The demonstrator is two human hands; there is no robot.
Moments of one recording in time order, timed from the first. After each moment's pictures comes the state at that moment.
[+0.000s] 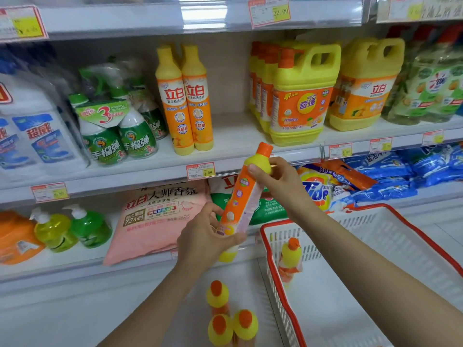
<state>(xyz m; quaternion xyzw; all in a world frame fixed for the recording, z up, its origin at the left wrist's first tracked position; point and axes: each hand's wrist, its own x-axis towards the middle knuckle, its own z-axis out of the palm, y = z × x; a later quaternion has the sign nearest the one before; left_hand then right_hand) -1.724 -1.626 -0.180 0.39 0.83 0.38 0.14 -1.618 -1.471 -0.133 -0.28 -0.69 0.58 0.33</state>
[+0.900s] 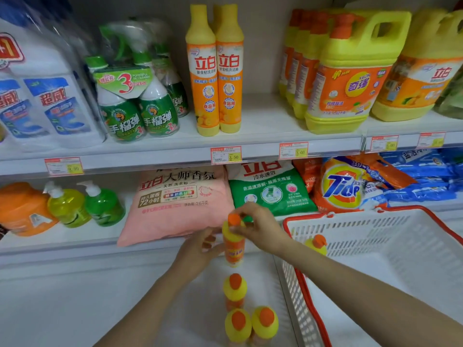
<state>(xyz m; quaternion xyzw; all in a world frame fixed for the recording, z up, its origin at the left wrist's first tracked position) -1.802 -1.657 -0.291 0.39 0.79 0.37 0.29 -1.682 -1.500 -0.259 -0.18 -0.89 0.38 0.17</state>
